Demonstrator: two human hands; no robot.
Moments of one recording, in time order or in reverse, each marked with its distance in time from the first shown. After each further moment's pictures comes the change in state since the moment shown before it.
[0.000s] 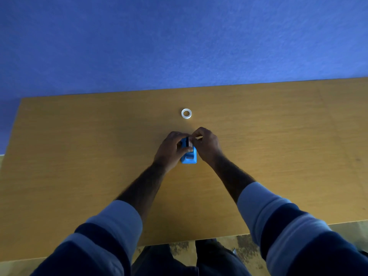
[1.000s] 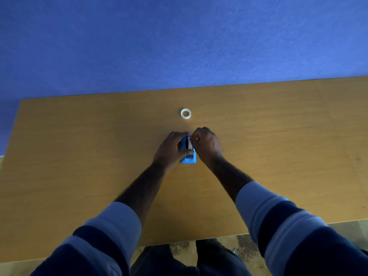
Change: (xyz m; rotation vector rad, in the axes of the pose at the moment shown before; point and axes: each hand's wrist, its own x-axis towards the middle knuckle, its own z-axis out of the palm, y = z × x) left_hand -0.001 0.004 -0.002 0.053 -0.022 -0.025; right_hand -0.009 -0.009 -0.004 -0.215 0.070 -0.147
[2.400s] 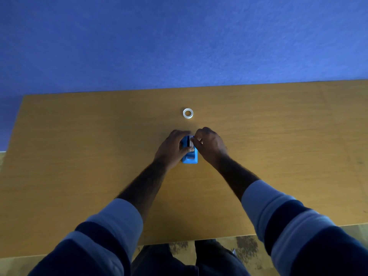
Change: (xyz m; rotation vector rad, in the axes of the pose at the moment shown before) left_hand 0.001 0.003 -0.003 0.003 0.002 -0.003; right_hand 0.005 0.009 -0.003 -0.105 -0.058 -0.116
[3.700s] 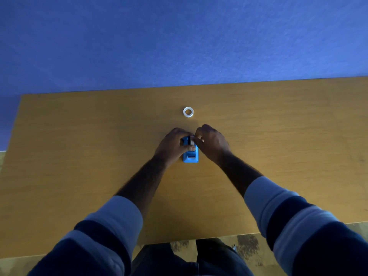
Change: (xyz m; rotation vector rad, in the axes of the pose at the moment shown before) left_hand 0.012 0.003 -0.006 -0.016 -0.070 -0.025; right_hand 0.006 0.004 -0.009 -0.085 -0.080 -0.077
